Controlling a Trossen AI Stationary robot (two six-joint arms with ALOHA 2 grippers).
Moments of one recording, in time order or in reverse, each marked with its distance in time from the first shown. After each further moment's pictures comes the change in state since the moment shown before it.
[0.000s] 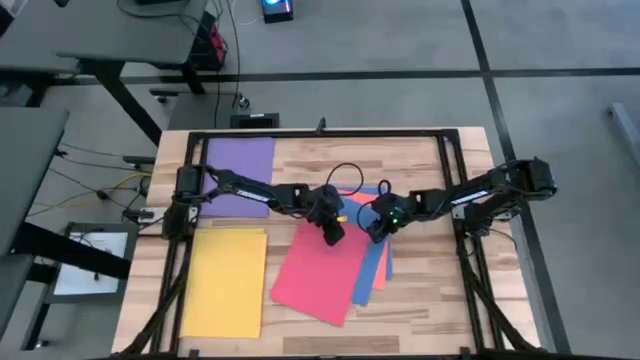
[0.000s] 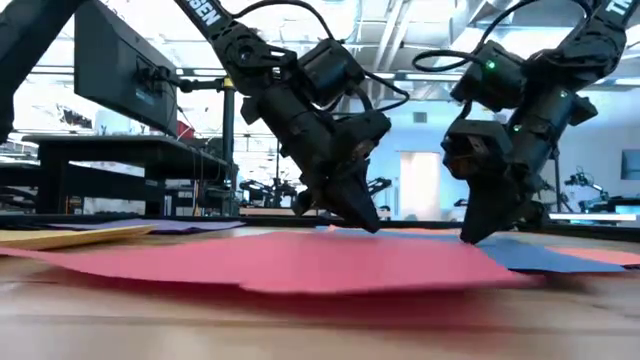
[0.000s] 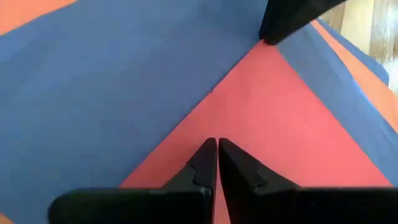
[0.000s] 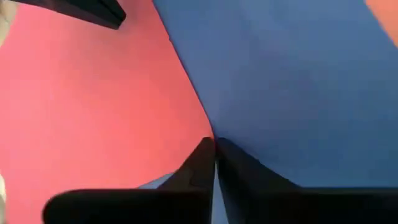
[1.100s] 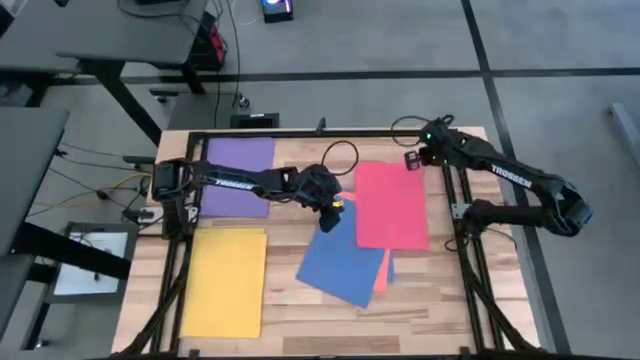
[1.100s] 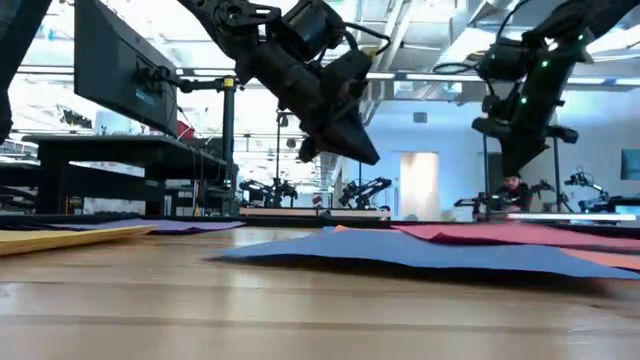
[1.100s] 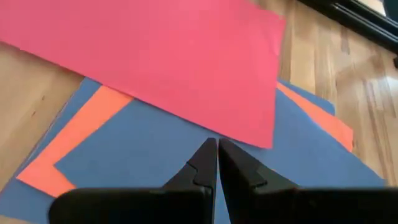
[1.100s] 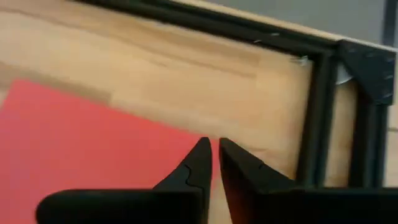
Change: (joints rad) left arm 0.054 -0.183 0.001 -0.051 -0.004 0.167; right arm -0.806 -0.387 0.248 -0.700 0.398 -0.539
